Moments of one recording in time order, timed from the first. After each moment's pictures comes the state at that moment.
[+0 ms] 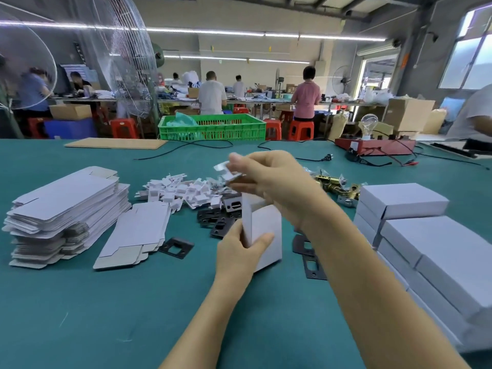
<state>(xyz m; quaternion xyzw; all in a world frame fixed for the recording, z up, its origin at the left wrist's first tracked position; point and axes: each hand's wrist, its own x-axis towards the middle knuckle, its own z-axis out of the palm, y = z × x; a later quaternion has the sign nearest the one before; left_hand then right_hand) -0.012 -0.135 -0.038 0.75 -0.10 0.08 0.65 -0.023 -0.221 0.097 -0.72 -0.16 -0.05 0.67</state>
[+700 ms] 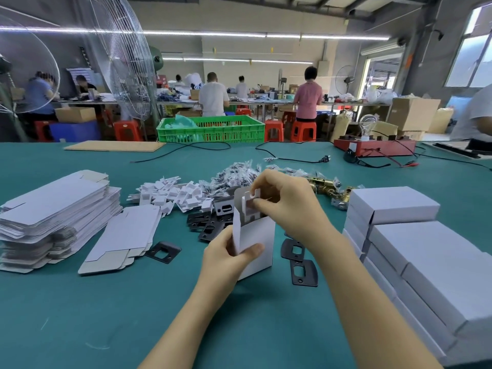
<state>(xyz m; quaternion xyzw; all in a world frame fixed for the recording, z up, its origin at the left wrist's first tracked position) -0.013 -0.138 -0.034 0.72 -0.12 0.03 0.68 -0.016 -0.277 0.059 -0.86 -0.21 -0.29 0.36</state>
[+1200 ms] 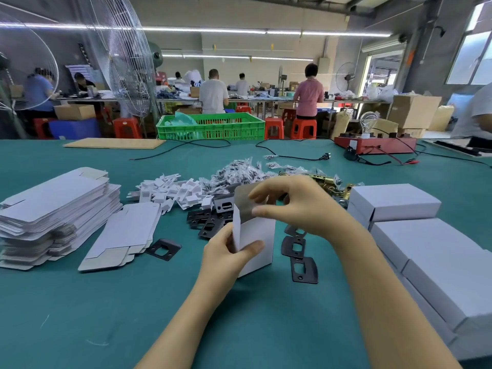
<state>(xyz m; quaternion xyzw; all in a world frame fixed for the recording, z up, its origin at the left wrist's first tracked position) -0.010 -0.138 -0.041 0.72 -0.13 0.04 0.68 -0.023 -0.296 0.071 -0.89 -0.24 -0.16 0.35</state>
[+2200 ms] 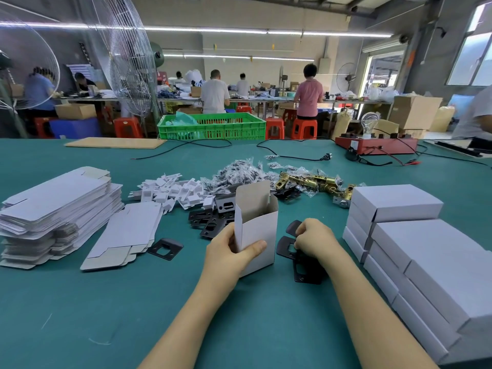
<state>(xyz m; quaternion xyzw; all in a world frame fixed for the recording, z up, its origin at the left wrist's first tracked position) -0.010 -0.139 -0.040 0.73 -0.11 0.04 0.67 0.025 -0.333 -0.023 -0.94 0.18 -0.01 0.29</state>
